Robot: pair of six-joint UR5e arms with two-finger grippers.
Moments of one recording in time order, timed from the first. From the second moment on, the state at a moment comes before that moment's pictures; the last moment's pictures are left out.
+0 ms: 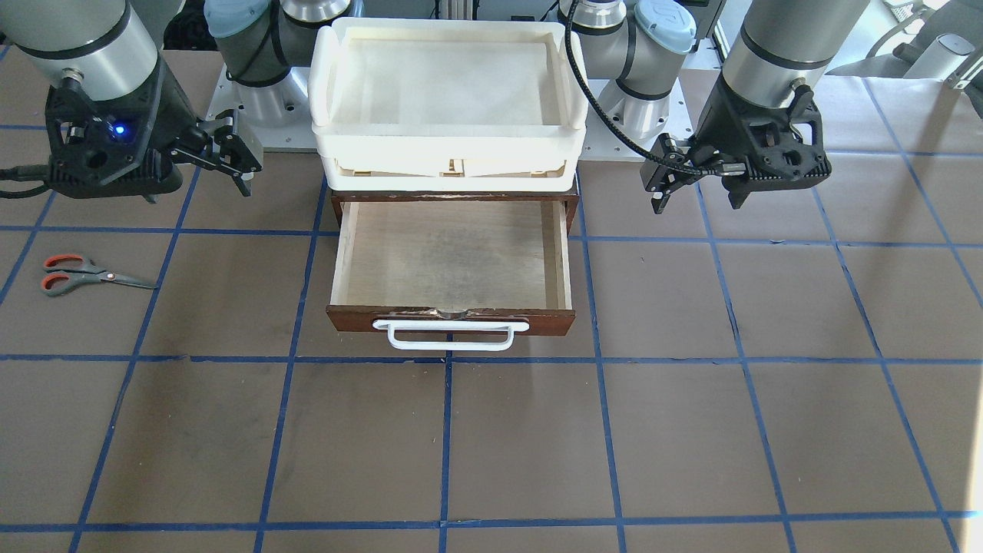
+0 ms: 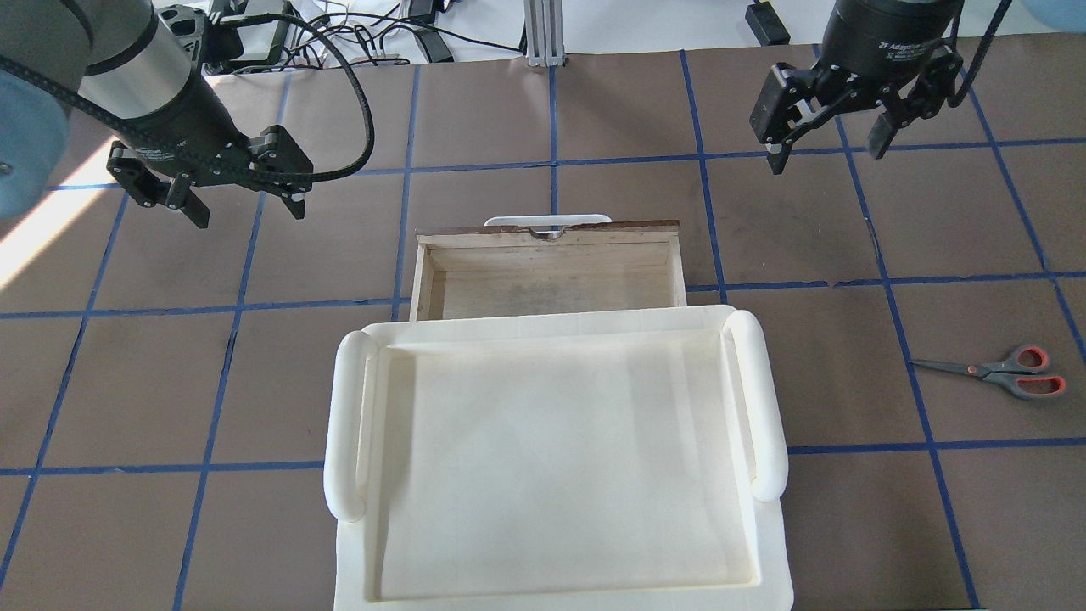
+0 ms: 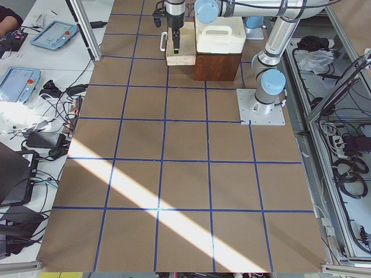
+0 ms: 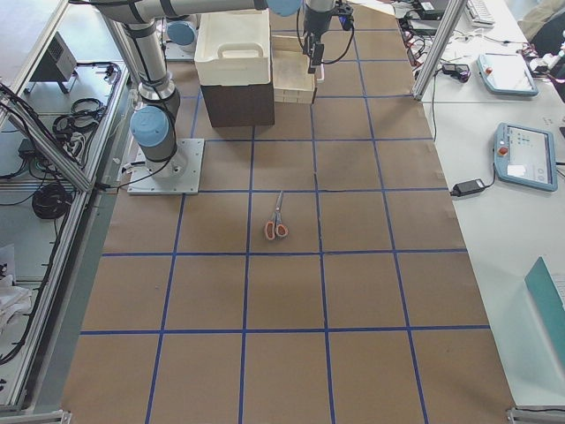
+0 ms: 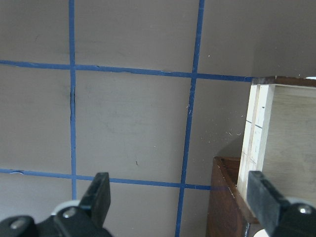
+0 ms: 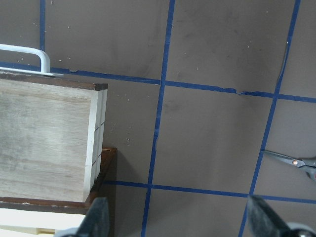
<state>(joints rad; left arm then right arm) -1.51 -1.55 -1.61 -1.55 1.61 -0.02 1.56 -1.48 1.38 -1.38 -1.59 -0.14</state>
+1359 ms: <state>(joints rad) -1.51 -1.54 -1.61 -1.55 1.61 -0.01 1.38 -1.50 1.51 -1.40 -1.63 -0.99</state>
